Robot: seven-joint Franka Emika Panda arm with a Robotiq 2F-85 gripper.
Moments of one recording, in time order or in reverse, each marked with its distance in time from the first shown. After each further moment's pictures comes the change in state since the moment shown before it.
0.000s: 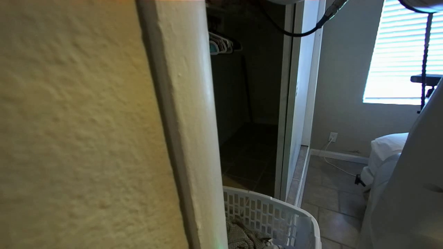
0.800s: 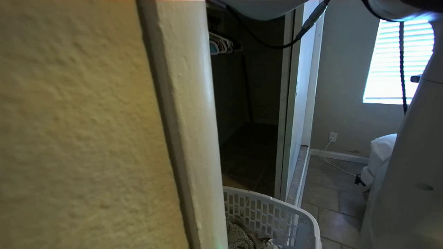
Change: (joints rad) arm 0.001 0.094 0.037 0.024 -0.004 0.143 0.037
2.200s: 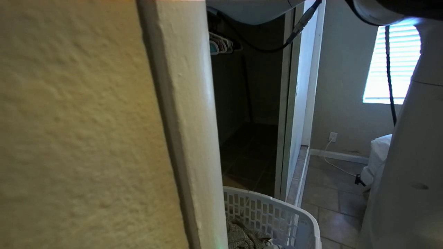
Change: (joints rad) arm -0.005 0.044 0.027 0.036 -0.077 0.057 0.088
